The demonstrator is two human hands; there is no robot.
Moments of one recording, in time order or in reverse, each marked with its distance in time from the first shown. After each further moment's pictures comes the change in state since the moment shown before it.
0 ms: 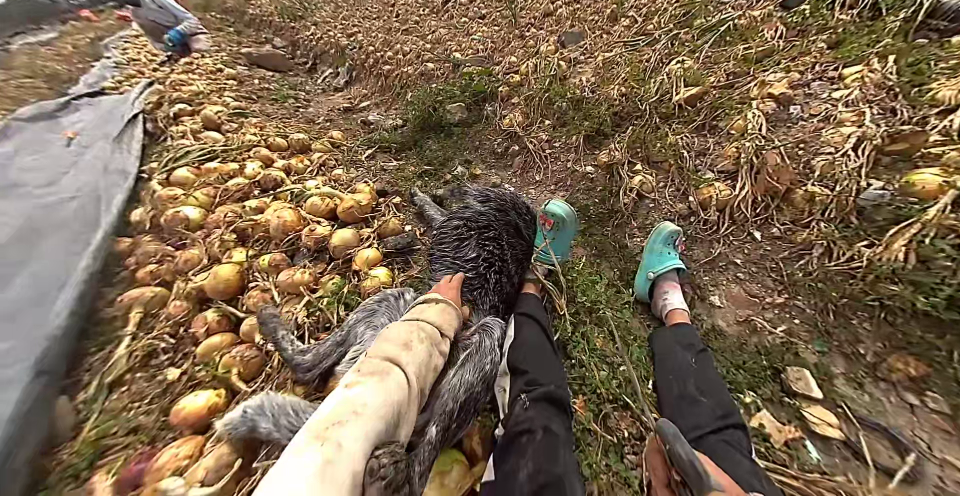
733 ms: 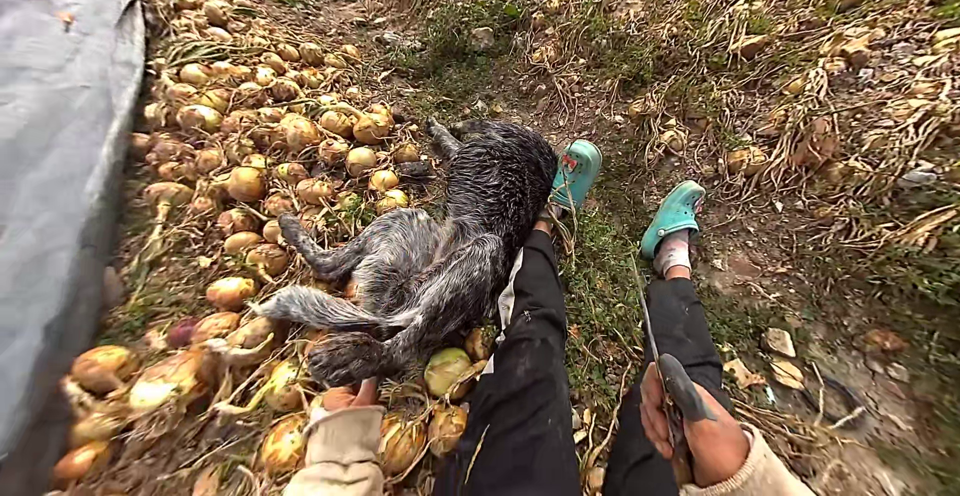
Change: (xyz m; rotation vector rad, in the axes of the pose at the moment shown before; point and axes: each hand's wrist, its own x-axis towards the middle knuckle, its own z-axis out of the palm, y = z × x) left_hand -0.228 -0.136 0.184 -0.898 0.760 -0.319; right_hand -0.019 0.000 0.004 -0.020 -0.023 -0.068
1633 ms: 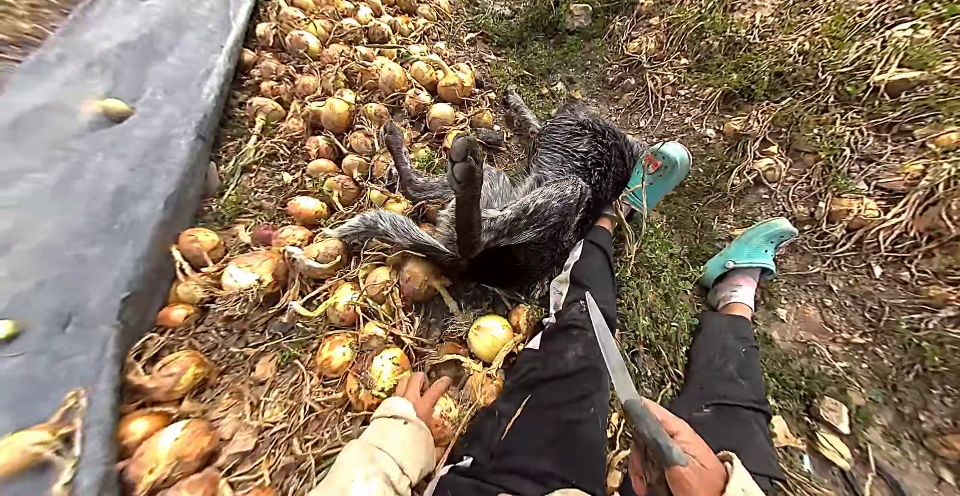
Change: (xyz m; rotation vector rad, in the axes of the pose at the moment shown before) left_hand -0.055 -0.026 -0.018 0.703 -0.848 -0.157; right_hand -0.011 0.024 0.046 -0.493 -0.247 0.110
